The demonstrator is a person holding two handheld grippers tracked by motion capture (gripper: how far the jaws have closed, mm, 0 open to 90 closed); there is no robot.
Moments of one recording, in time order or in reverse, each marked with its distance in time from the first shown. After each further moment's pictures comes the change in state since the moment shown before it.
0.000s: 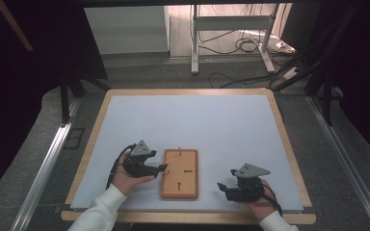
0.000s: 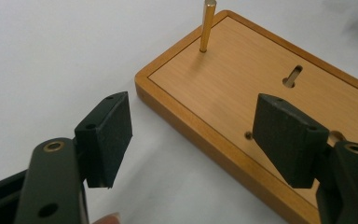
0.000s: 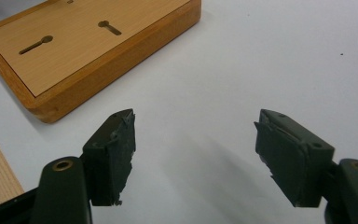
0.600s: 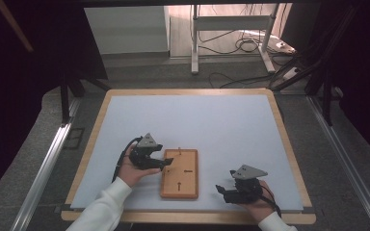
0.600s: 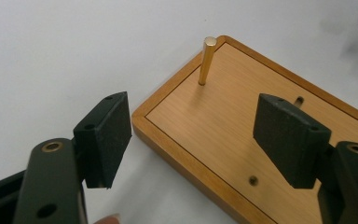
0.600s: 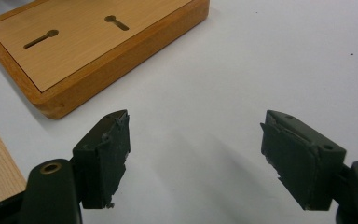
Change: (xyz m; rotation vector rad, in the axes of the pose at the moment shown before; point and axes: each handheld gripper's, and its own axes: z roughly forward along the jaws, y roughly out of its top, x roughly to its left) left arm 0.007 0.022 0.018 0.007 -0.042 0.012; right arm 0.006 0.000 0.002 0.013 -0.001 -0.021
